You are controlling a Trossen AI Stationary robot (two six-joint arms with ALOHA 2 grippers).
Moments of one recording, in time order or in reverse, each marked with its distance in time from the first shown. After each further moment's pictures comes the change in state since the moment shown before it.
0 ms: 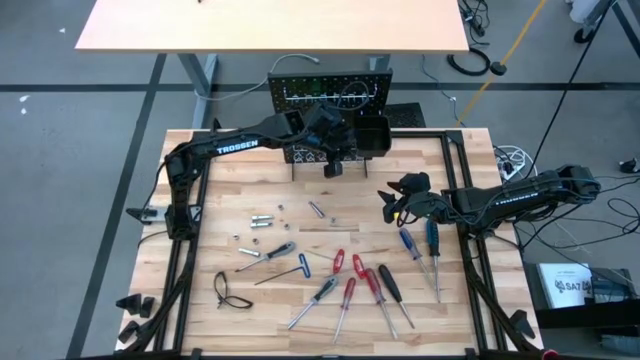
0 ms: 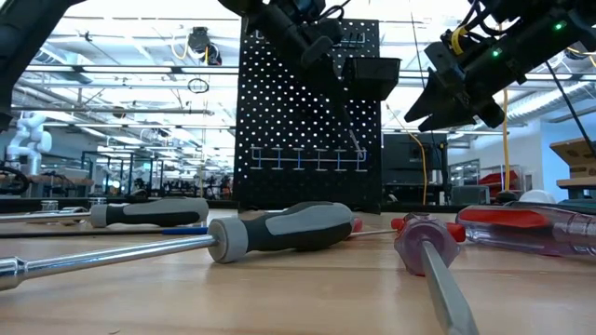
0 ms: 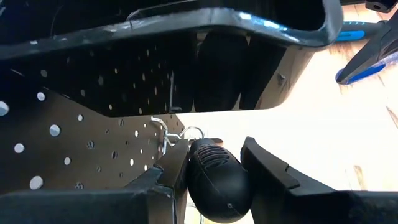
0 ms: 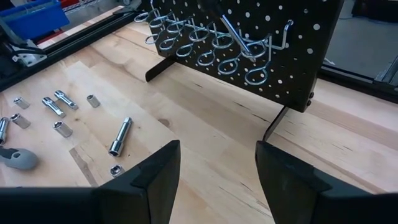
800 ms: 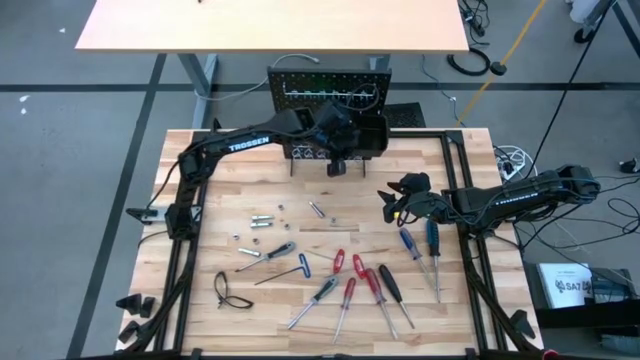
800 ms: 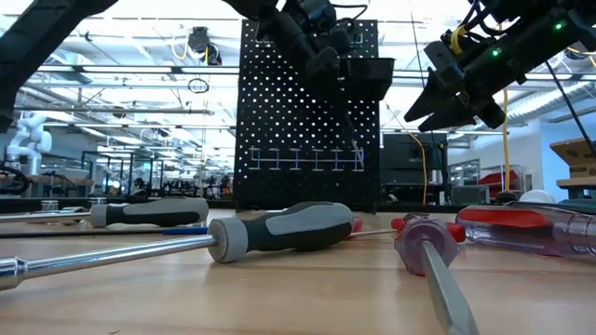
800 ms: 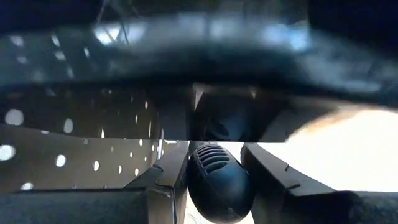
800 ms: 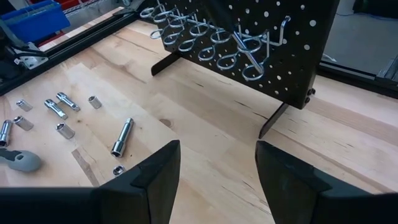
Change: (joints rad) left arm 0.008 0.115 0.151 -0.143 0.012 0.038; right arm 0.000 0.000 0.000 0.000 -0.003 0.019
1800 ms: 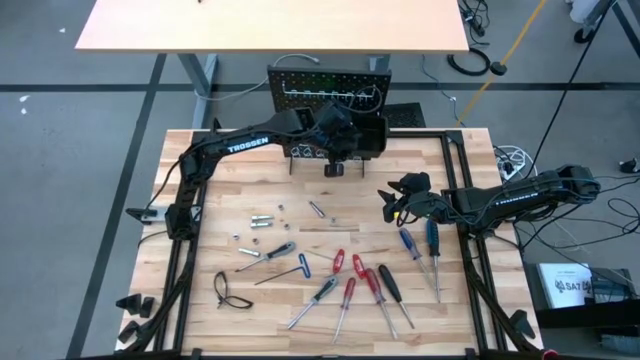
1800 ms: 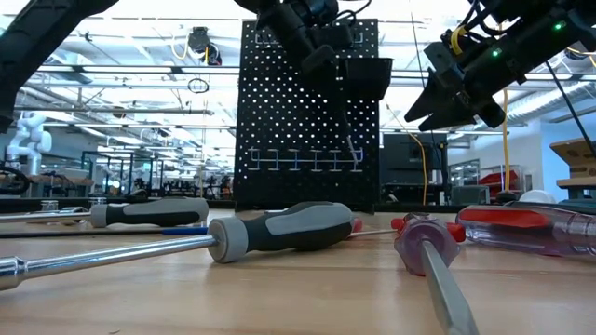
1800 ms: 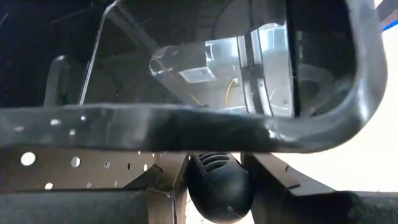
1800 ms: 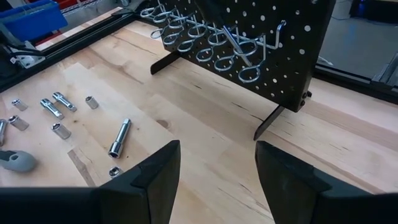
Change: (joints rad) left arm -0.021 -0.001 0.053 -0.072 -0.065 0.078; right arm 0.000 0.000 0.000 0.000 0.010 -0.016
